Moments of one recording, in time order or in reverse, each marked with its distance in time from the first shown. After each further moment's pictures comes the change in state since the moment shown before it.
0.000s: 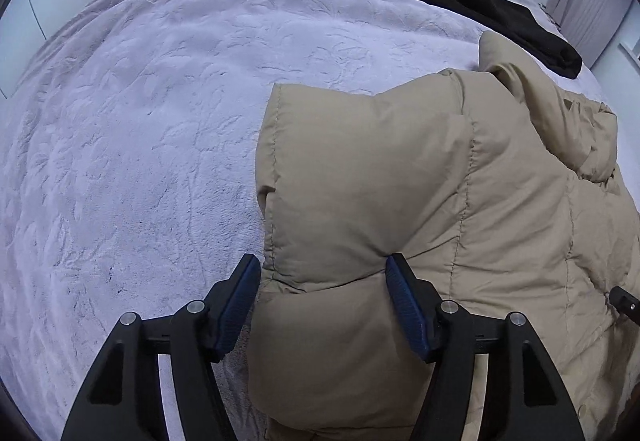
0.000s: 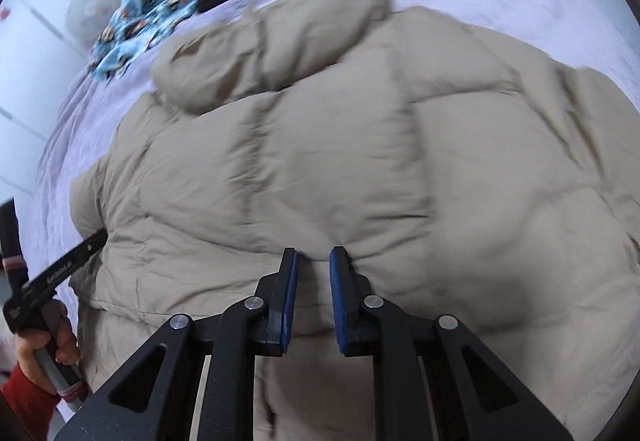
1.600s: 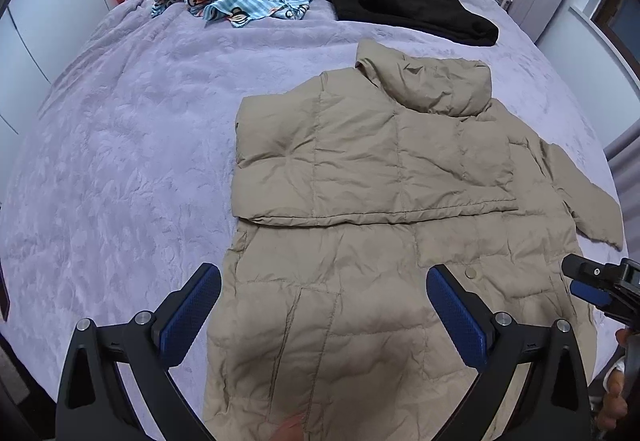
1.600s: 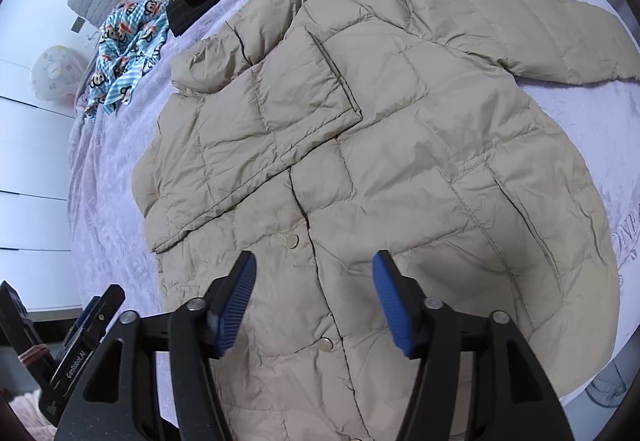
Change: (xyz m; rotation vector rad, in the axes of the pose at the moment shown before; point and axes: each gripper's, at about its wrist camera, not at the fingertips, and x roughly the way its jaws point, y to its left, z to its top) left arm -0.187 -0.056 -0.073 0.116 0.033 -0.038; right arm -0.133 0.006 -0.072 0.307 0.118 0.035
